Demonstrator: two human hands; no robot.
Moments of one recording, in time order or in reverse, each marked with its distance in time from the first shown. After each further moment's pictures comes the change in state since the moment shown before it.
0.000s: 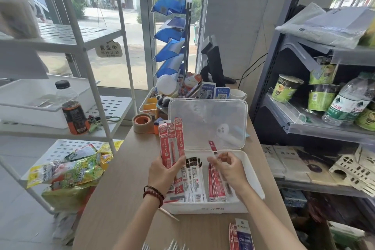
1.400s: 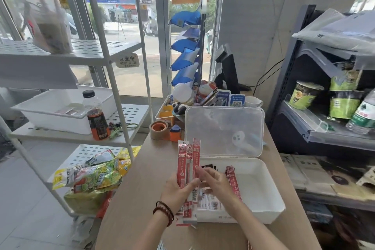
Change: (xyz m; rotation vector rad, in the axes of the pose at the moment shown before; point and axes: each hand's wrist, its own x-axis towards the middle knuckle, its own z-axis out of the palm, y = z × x) left_hand -0.011 -0.030 -0.019 0.099 -0.161 -0.048; right_hand -0.018 -0.001 0.073 0.058 -0.331 0.066
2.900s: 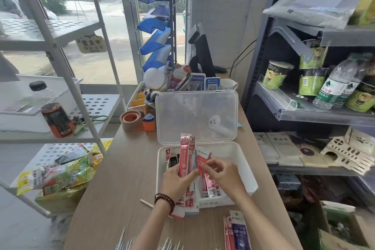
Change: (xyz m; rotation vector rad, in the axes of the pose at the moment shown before) left_hand 0.015 0.009 0.069 0.077 -0.060 -0.035; right_hand -0.016 0.025 -0.081 -0.374 0.266 -0.152
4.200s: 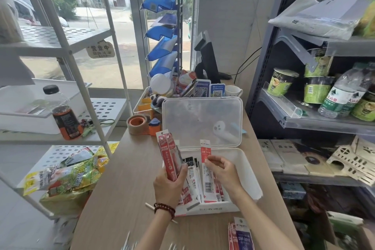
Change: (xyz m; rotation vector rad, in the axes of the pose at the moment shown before) left_hand -0.014 0.009 -0.017 -0.122 0.396 0.024; right_hand 0.016 -0.013 0.013 0.373 0.044 0.185
